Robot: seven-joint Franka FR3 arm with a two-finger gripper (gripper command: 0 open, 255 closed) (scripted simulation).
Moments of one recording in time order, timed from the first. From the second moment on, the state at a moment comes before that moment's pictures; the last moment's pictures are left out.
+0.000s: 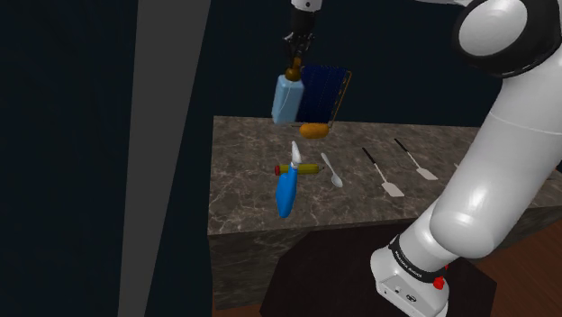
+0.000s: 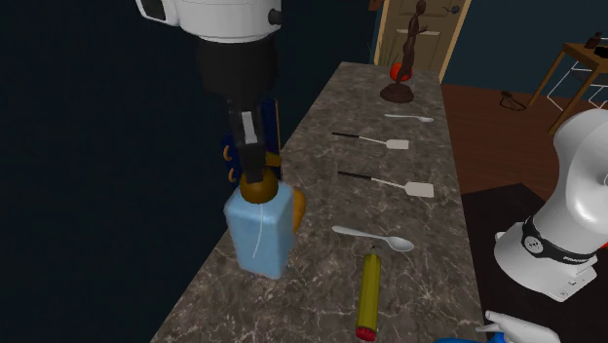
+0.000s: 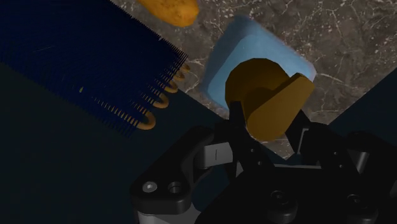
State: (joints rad) arm -0.05 0.23 -0.08 -1.50 -0.02 1.76 -0.17
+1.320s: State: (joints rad) arm -0.22 -0.24 -0.24 -1.87 -0.08 1.68 -0.49
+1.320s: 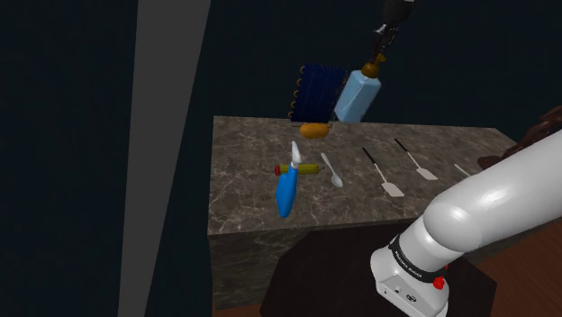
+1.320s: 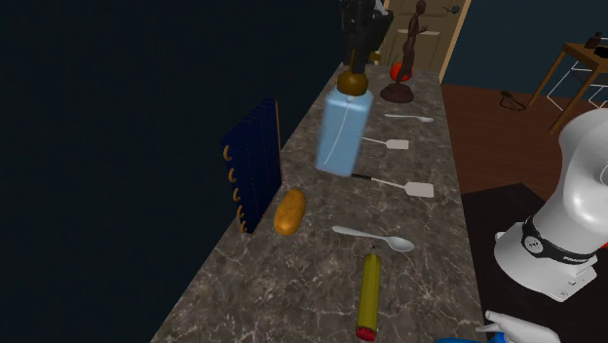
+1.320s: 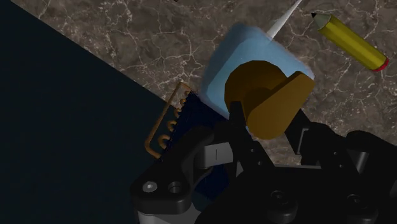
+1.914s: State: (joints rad) arm -0.29 -0.33 -0.36 -1.85 -0.13 1.60 -0.67
